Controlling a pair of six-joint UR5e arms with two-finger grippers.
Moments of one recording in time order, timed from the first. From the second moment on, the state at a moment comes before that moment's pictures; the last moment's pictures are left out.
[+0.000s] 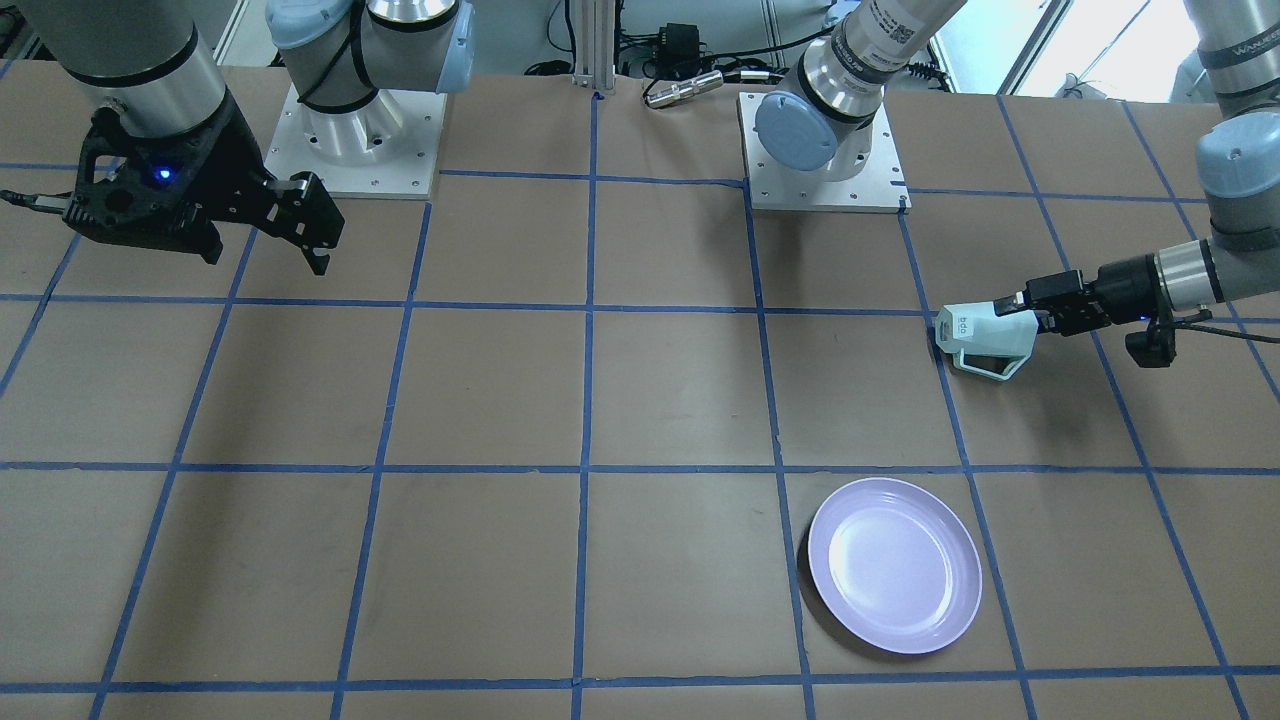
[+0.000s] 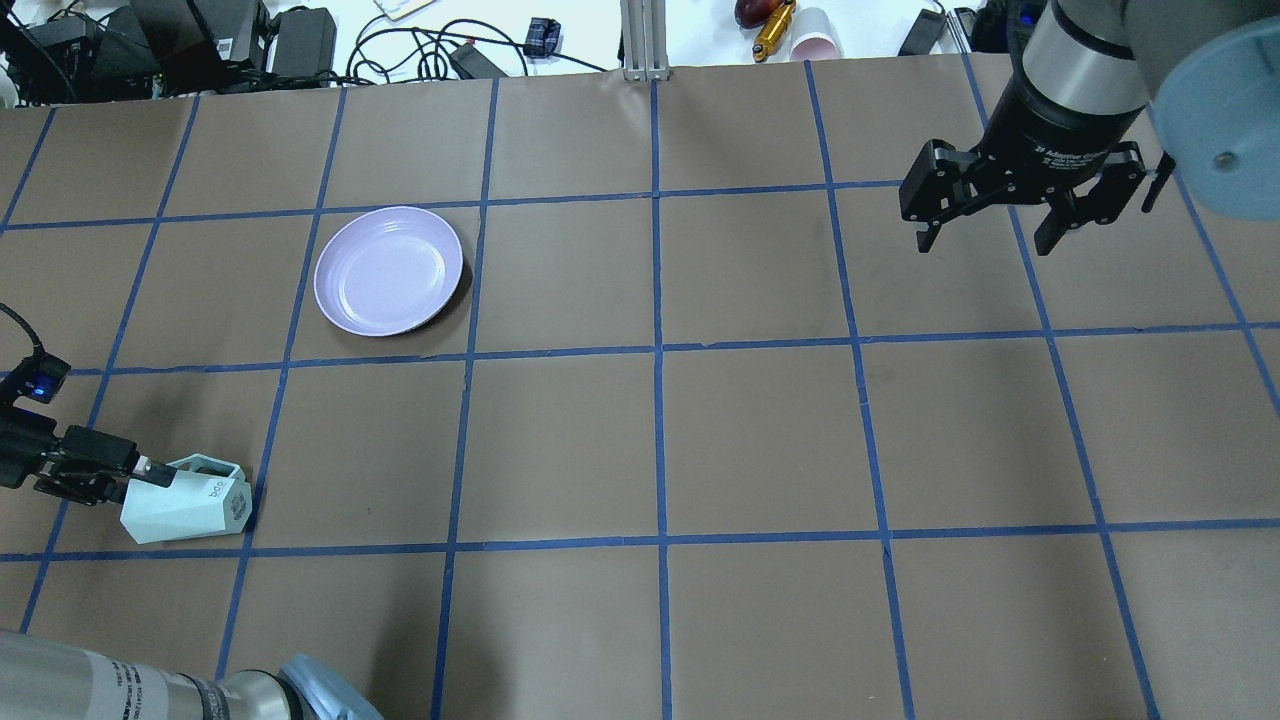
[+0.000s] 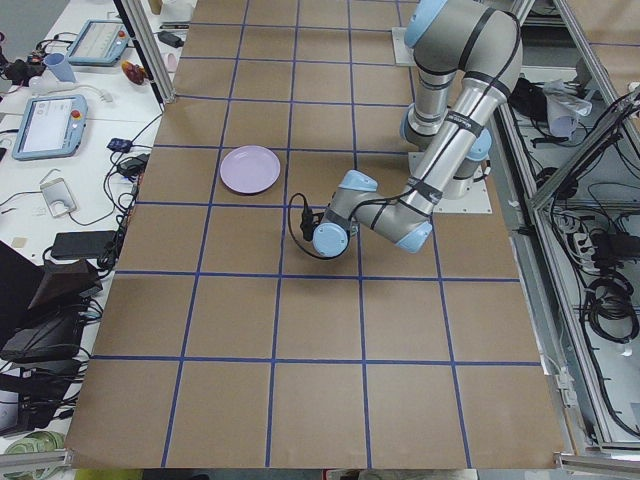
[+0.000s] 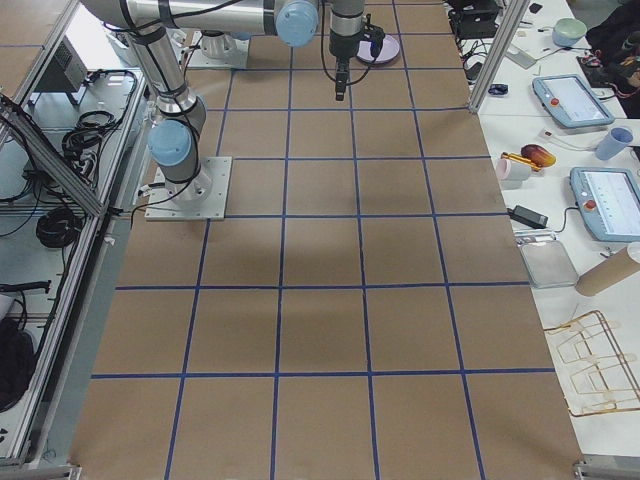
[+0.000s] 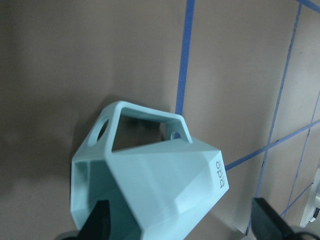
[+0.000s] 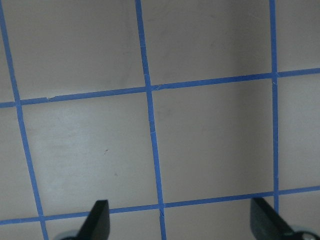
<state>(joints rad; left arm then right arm) -0.62 -1.92 -1.89 -1.63 1.30 1.02 1.52 -1.59 1.63 -1.60 -1.59 0.04</state>
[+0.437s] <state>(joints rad) -0.62 -1.92 -1.90 -1.68 1.26 1.02 1.52 -1.59 1.63 -1.60 -1.59 0.04</state>
